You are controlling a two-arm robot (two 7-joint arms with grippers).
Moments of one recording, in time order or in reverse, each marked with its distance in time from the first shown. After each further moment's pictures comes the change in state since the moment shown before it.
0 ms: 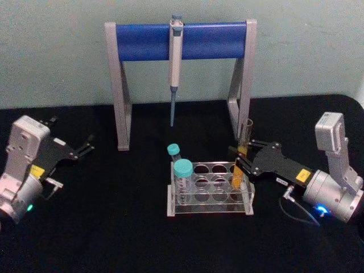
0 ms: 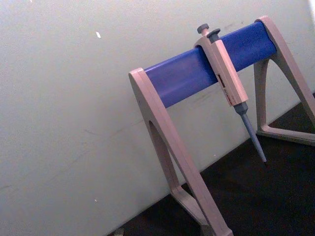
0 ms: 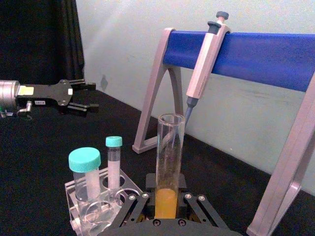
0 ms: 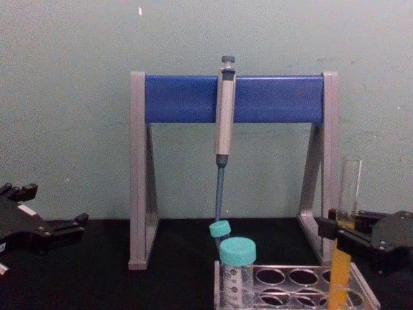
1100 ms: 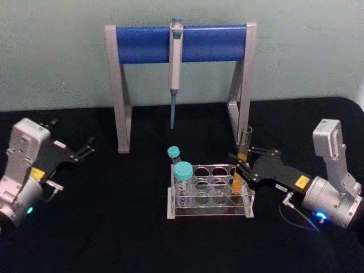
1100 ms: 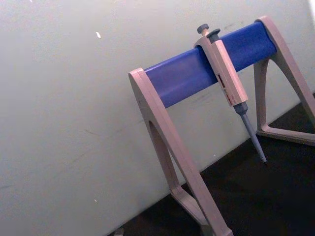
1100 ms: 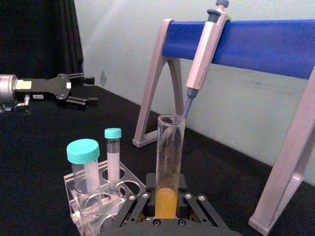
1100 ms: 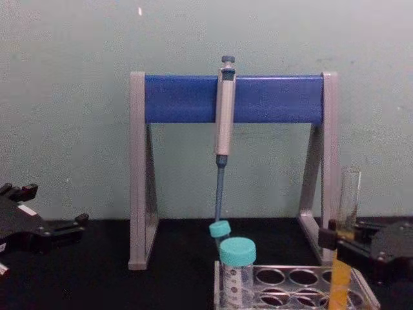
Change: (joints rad) left arm 0.000 0.000 0.000 0.000 0.000 0.000 0.000; right arm -0.001 -0.007 -0.003 0.024 -0.004 0.001 0.002
